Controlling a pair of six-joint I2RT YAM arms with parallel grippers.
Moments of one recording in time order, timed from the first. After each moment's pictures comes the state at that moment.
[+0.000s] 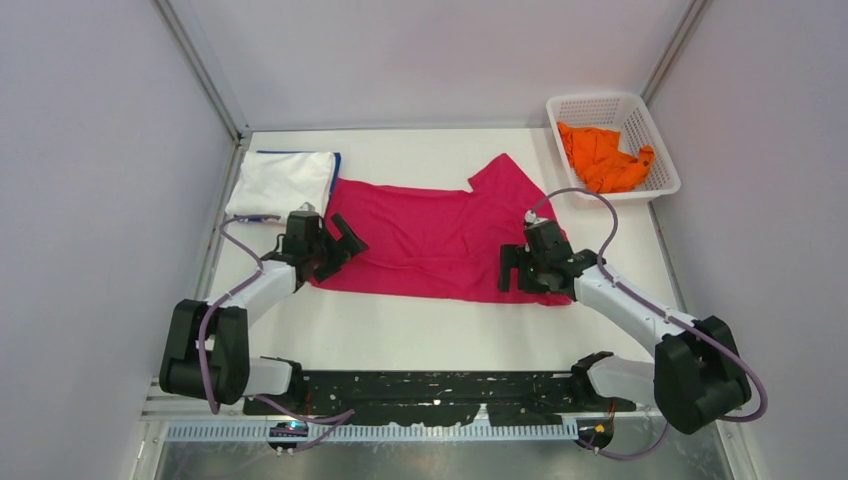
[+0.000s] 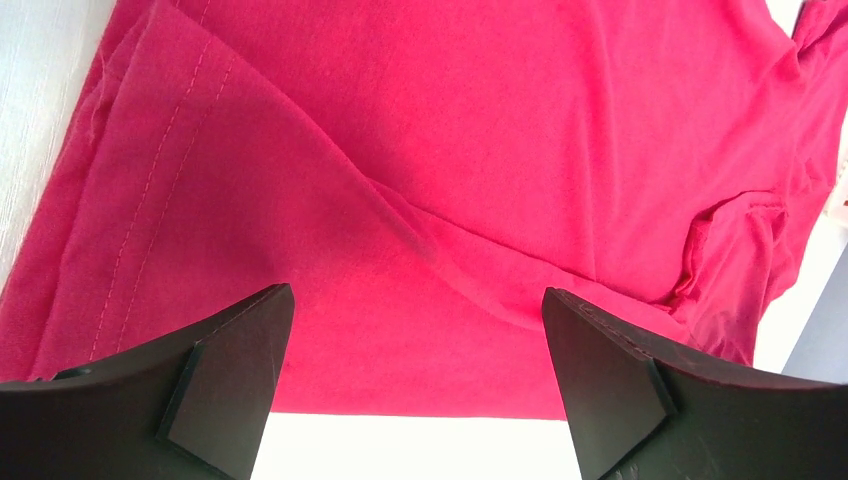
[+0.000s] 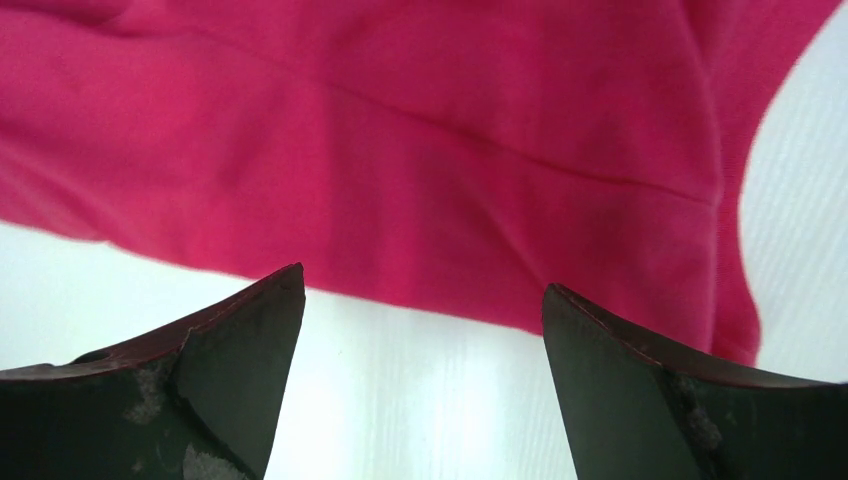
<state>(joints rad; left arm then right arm) -0.17 1.34 0.61 -0.09 0.13 -0.78 0.45 1.18 0.66 -0.48 0.03 0.43</state>
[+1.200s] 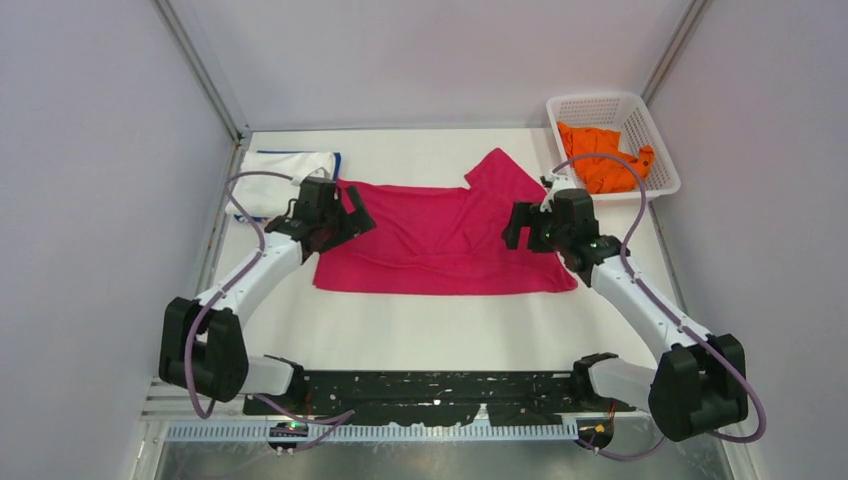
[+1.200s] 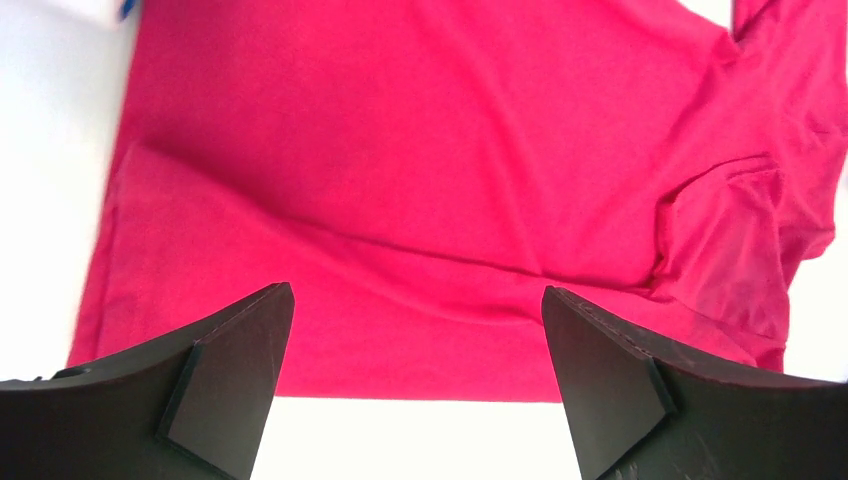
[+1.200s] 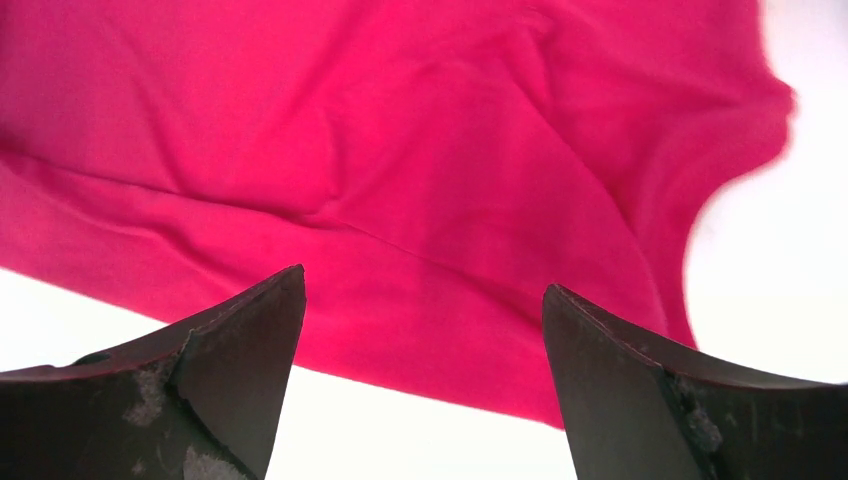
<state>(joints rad) -0.28 1.34 0.91 -0.38 -0.03 -0.68 0.23 1.15 0.77 -0.30 -0.09 0.28</state>
